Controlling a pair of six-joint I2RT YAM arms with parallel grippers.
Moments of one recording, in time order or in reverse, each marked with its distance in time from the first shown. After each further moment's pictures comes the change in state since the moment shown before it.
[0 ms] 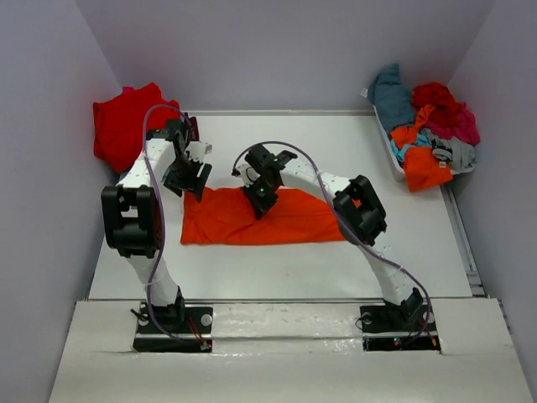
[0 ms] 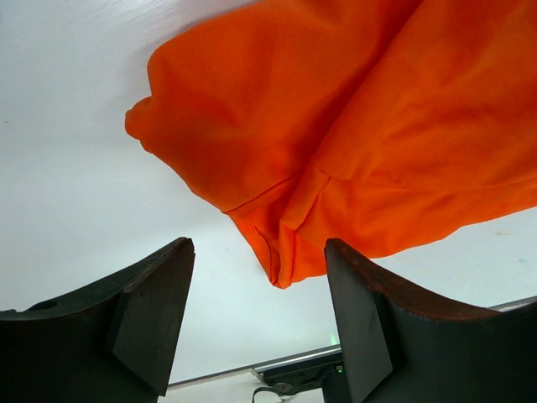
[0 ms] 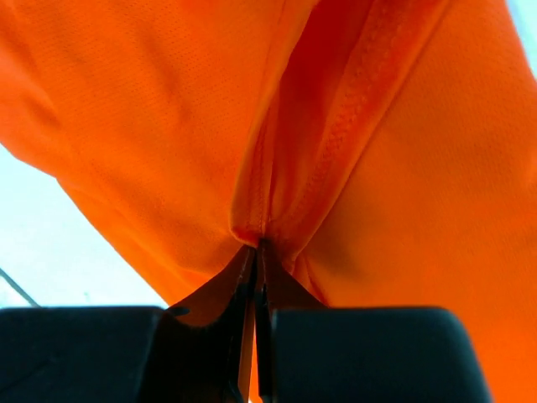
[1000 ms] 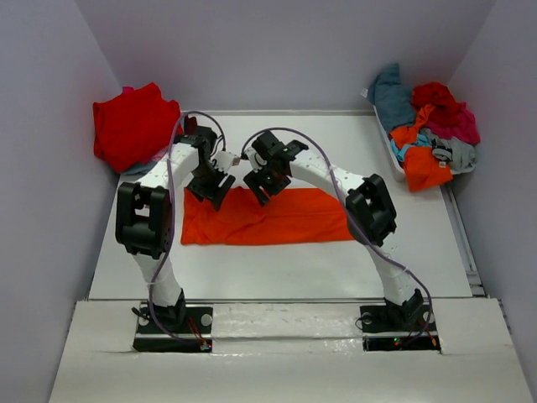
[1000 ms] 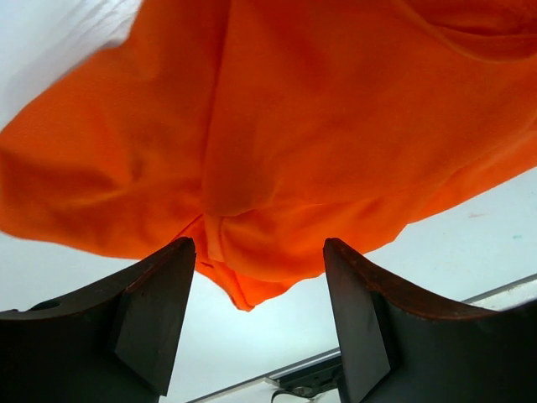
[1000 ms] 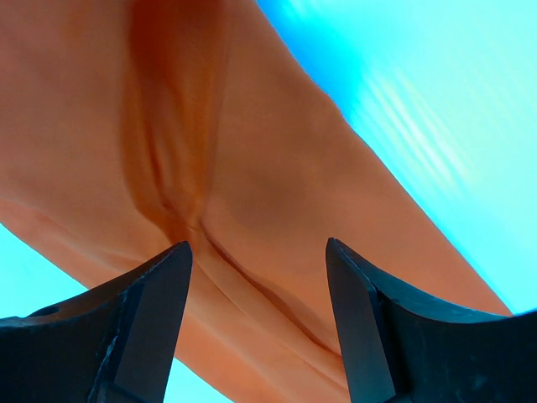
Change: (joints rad) left arm -0.162 0.018 -0.039 0.018 0.012 0.061; right arm -0.026 -0.089 0.015 0.002 0.250 -0.024
